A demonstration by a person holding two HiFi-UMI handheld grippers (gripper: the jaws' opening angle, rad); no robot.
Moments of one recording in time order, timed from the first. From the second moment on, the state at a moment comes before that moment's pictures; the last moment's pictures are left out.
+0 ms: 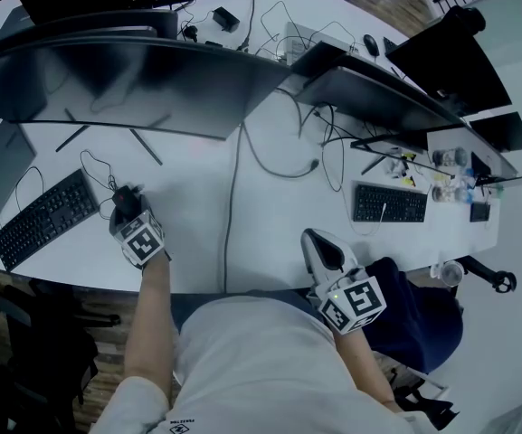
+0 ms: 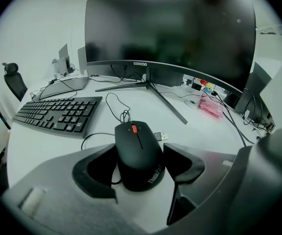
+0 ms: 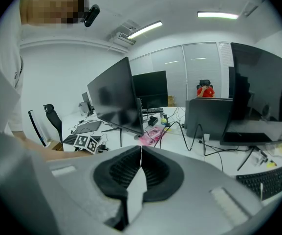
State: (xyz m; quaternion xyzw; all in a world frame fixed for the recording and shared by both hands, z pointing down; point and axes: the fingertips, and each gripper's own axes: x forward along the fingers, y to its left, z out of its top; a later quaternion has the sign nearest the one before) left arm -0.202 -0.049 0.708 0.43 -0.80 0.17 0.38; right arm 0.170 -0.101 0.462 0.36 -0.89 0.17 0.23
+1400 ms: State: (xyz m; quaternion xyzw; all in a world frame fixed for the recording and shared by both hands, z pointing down) left arm -0.160 -0.037 0.632 0.65 -0.65 0.25 0.30; right arm 0.123 -0.053 0.443 0.37 -0.90 0.16 0.19
